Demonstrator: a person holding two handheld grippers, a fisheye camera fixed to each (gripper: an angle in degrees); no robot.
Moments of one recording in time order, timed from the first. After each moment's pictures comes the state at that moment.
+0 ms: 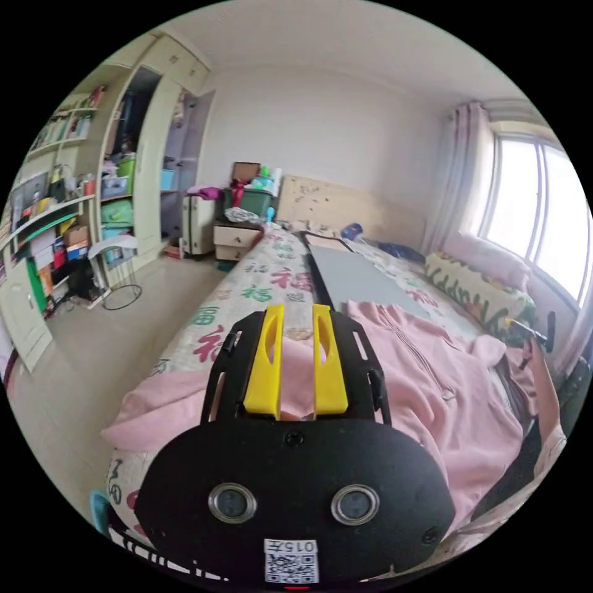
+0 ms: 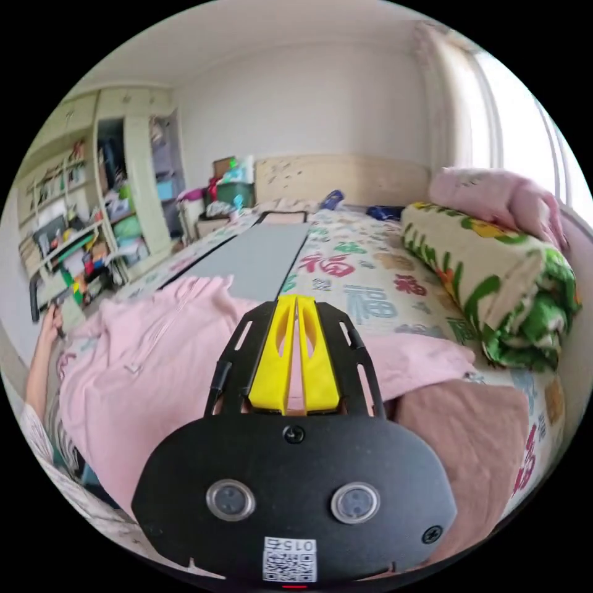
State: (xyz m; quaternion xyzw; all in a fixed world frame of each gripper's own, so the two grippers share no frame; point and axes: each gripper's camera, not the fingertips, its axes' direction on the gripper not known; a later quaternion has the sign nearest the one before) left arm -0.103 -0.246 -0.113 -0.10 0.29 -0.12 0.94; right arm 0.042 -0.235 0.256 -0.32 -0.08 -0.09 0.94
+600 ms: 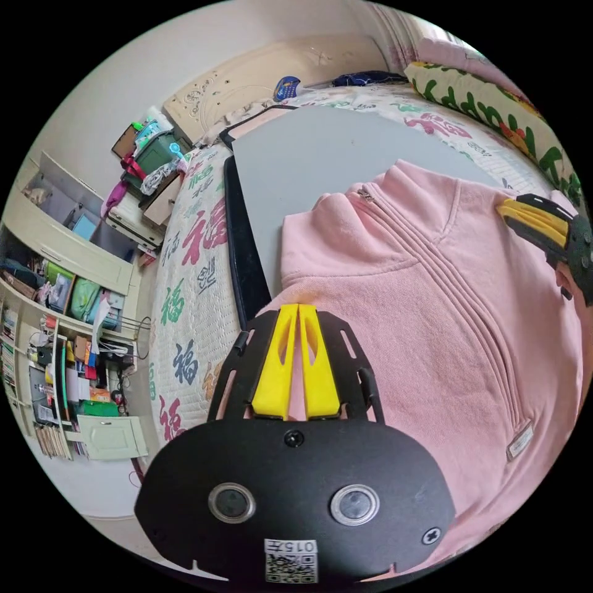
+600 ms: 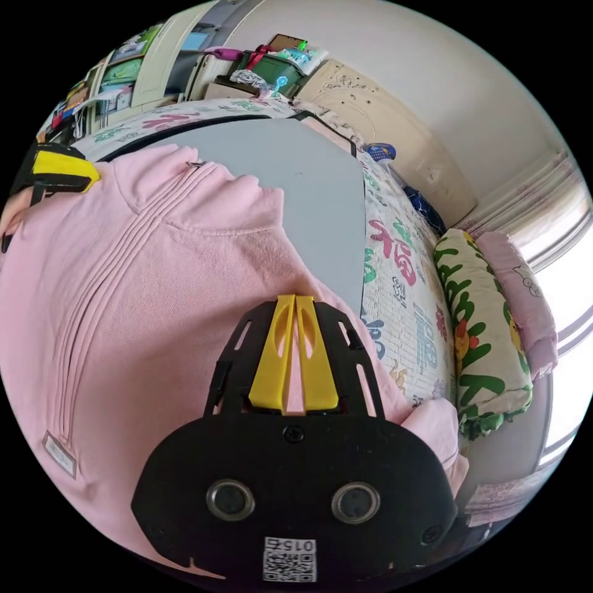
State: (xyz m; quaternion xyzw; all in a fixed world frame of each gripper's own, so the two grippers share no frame) left arm 0.191 -0.345 0.050 -0.30 0.17 0.17 0.92; right arm -0.205 -0.195 0.441 -0.46 0.05 -0.28 0.84
